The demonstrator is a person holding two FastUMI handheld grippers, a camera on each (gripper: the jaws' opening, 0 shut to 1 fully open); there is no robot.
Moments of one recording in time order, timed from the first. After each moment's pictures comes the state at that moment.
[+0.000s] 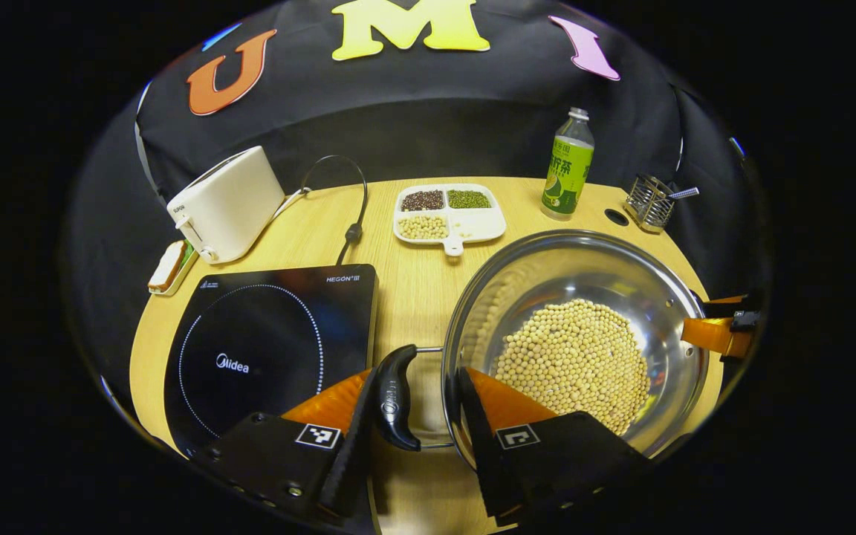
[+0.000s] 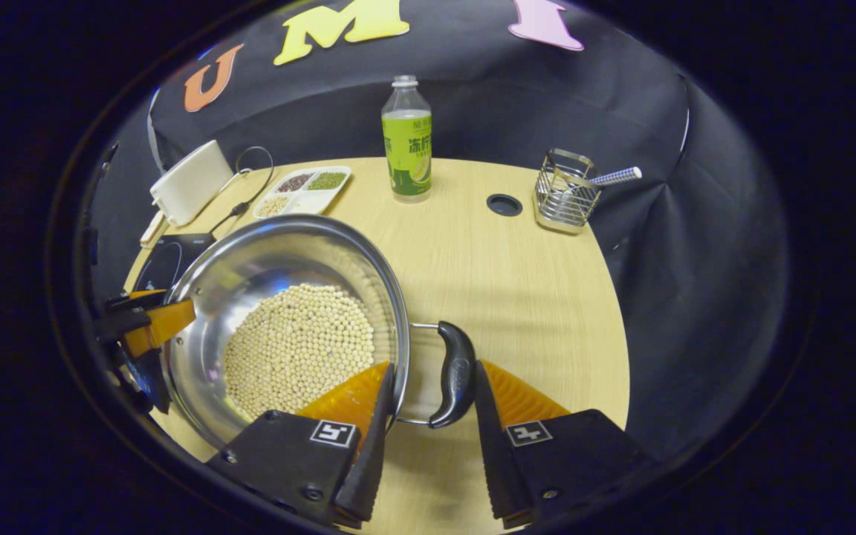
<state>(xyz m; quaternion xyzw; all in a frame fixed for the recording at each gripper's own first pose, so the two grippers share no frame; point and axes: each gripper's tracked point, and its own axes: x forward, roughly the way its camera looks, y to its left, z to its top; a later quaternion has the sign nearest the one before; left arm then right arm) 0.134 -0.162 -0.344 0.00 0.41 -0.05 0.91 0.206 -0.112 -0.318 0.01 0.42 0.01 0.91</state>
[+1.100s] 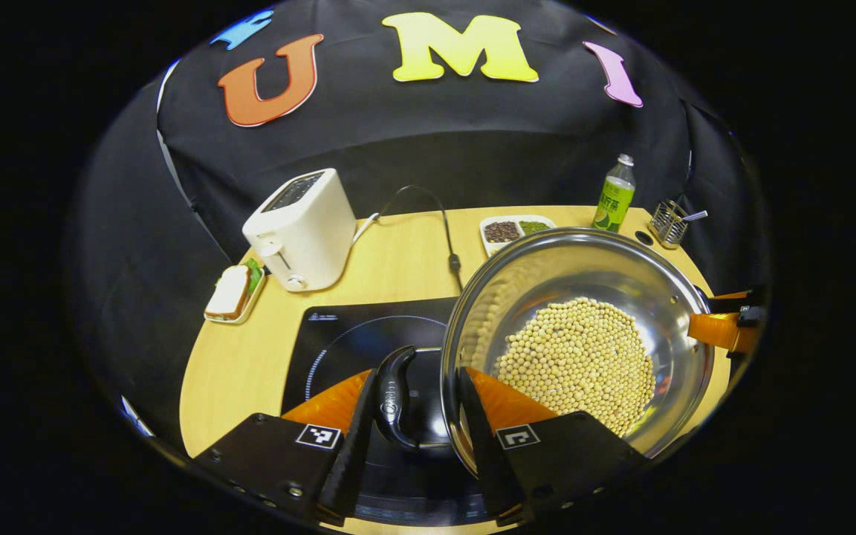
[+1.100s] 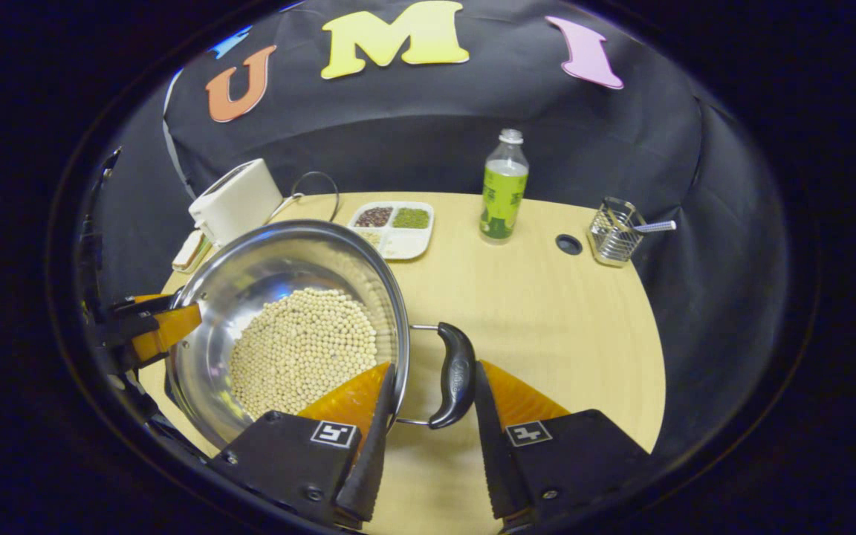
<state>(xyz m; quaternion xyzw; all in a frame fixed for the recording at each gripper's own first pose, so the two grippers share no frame) 0.129 0.000 -0.290 0.02 0.39 -0.03 0.92 0.195 0.049 -0.251 0.02 0.39 0.03 0.92</state>
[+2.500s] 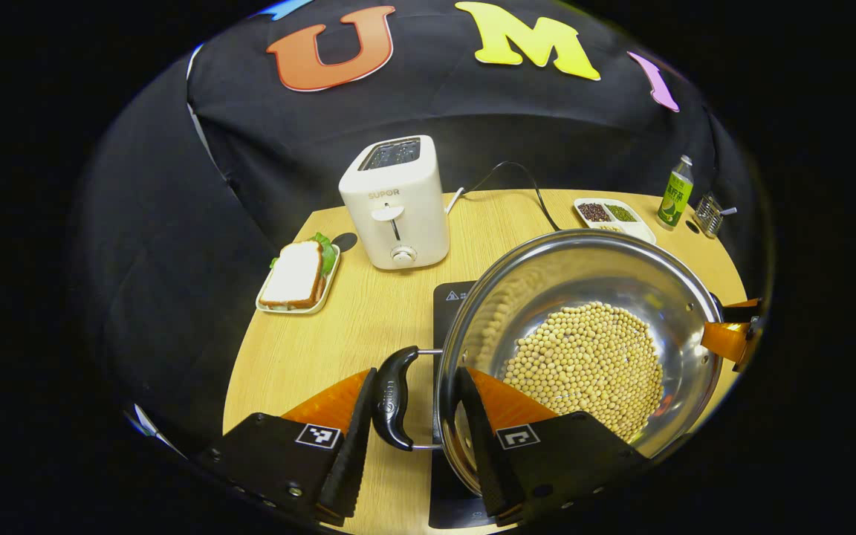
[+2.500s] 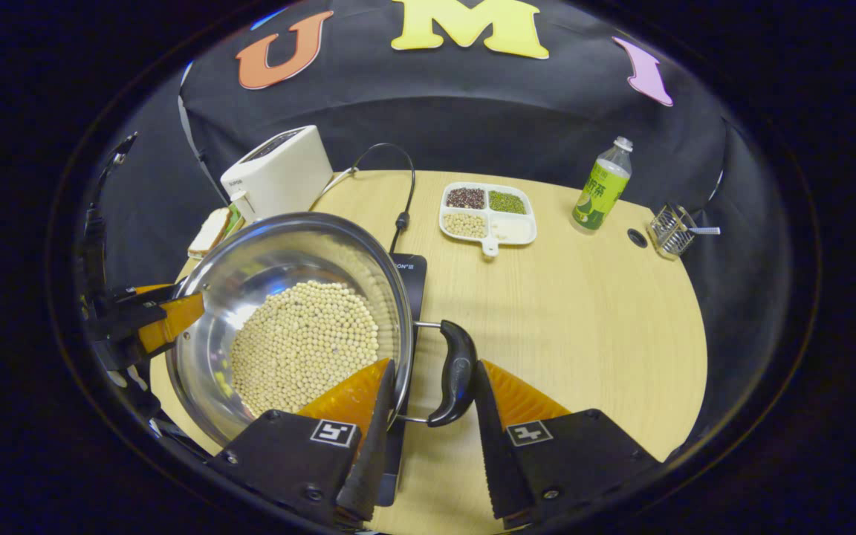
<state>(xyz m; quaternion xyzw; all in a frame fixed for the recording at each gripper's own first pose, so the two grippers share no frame) 0.133 0.147 -0.333 0.04 0.41 -0.01 0.91 0.193 0.215 -0.274 0.01 0.41 0.02 0.91</state>
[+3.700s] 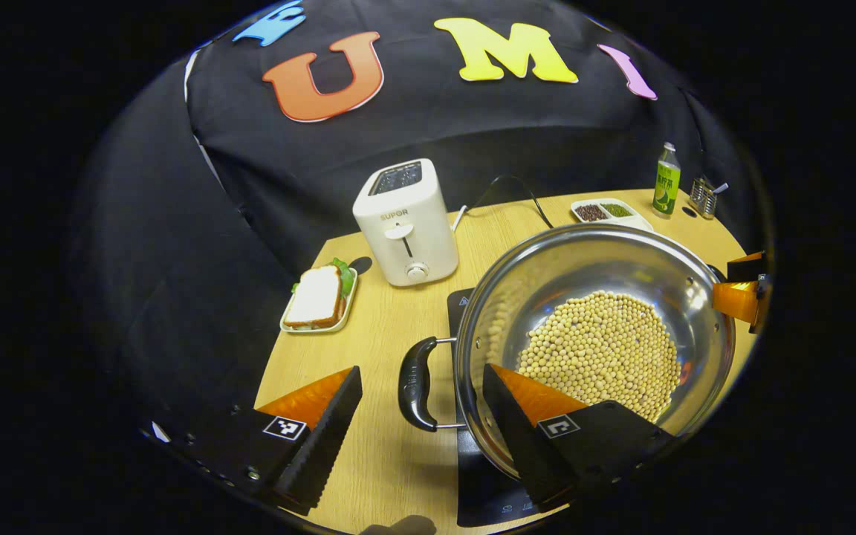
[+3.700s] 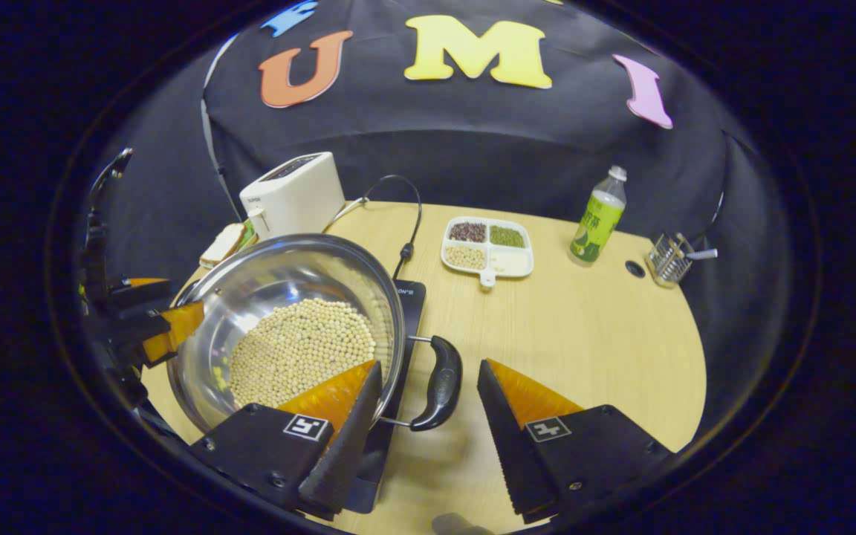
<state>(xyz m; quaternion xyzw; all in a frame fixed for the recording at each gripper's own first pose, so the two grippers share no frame) 0.115 0.161 -0.305 0.08 0.35 0.01 0.93 0.197 0.207 -0.253 -0.03 0.32 0.05 0.95</state>
